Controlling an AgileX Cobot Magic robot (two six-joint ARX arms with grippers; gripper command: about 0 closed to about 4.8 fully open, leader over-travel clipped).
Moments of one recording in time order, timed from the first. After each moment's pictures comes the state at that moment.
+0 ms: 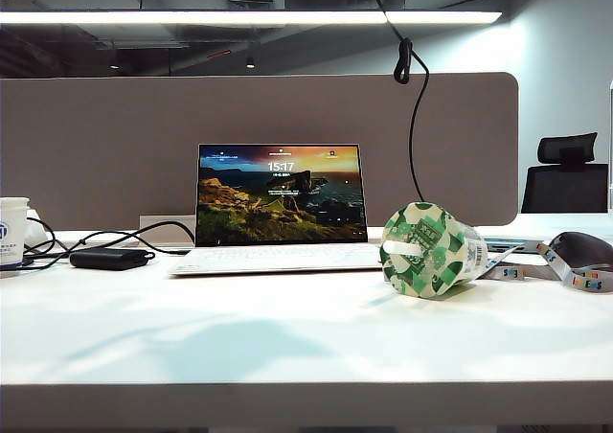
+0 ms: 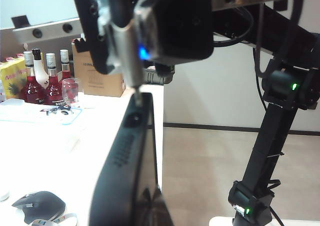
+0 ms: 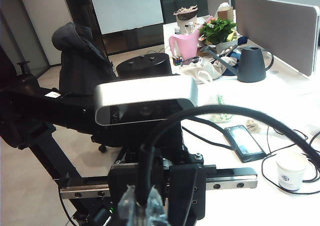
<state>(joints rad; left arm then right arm) -0.48 1.15 1.12 0.14 1.08 -0.13 0.54 1.37 1.69 -0.38 -1.04 0.13</state>
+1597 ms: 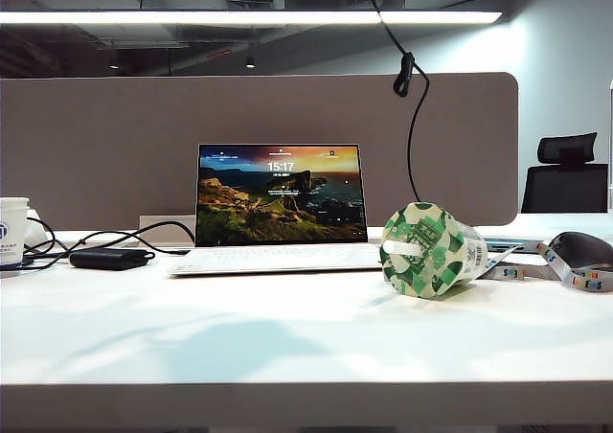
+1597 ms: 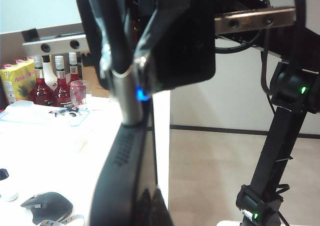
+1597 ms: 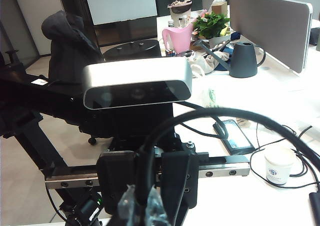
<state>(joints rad) -0.48 1.15 1.12 0.17 1.05 -0.14 0.55 1.38 1.69 -0.46 -1.02 0.03</state>
